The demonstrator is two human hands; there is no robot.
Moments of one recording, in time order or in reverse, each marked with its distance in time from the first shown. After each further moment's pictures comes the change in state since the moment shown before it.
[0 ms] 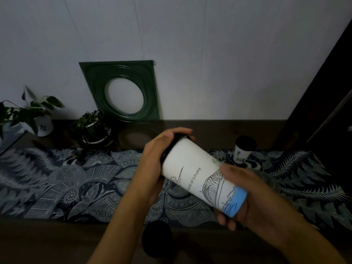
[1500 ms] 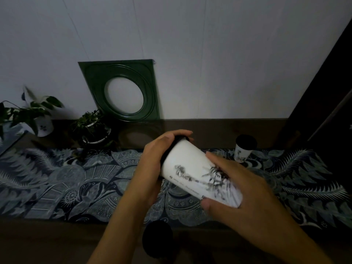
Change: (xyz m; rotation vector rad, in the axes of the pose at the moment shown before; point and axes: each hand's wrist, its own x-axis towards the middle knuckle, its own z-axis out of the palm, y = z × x) left_hand -0.001 0.000 0.000 0.047 0.010 -0.020; right_hand -0.003 0.016 -0.006 -1.034 0.217 -0.410
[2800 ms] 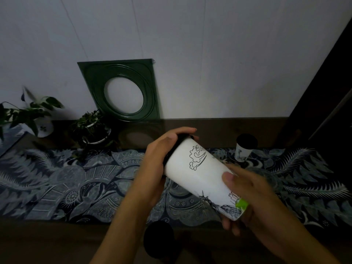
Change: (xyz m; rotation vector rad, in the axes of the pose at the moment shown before) left_hand 0.001 0.000 0.001 -0.019 -0.033 0.008; right_hand 0.000 -0.001 0.002 0.947 -0.034 0.342
